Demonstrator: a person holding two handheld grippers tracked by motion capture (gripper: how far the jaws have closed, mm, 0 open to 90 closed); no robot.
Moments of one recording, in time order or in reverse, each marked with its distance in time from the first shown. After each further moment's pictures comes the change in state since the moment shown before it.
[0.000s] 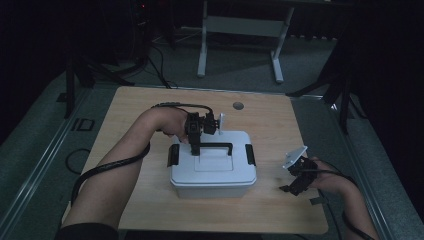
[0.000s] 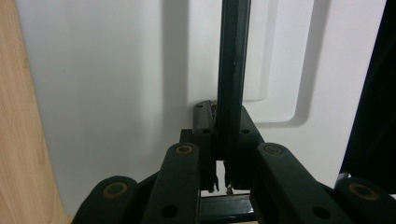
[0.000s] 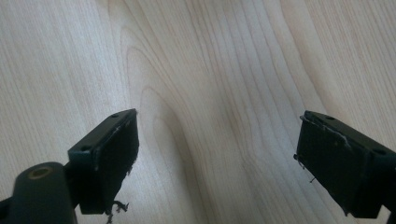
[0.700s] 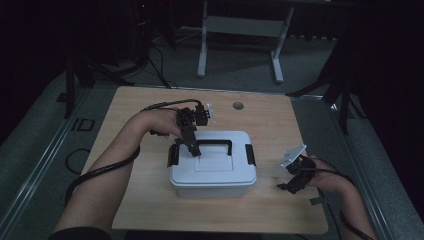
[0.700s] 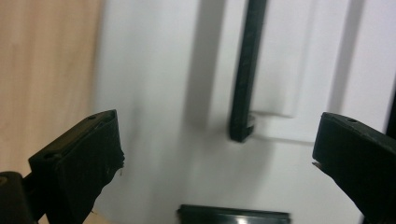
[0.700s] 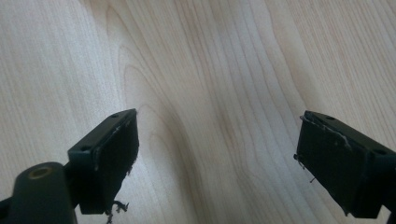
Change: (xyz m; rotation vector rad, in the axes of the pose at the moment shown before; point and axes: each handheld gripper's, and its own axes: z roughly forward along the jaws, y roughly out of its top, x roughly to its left) left arm 0.010 -0.030 -0.005 -0.221 0.074 -0.112; right arm 0.000 0.007 -0.001 -0.031 -0.019 -0.006
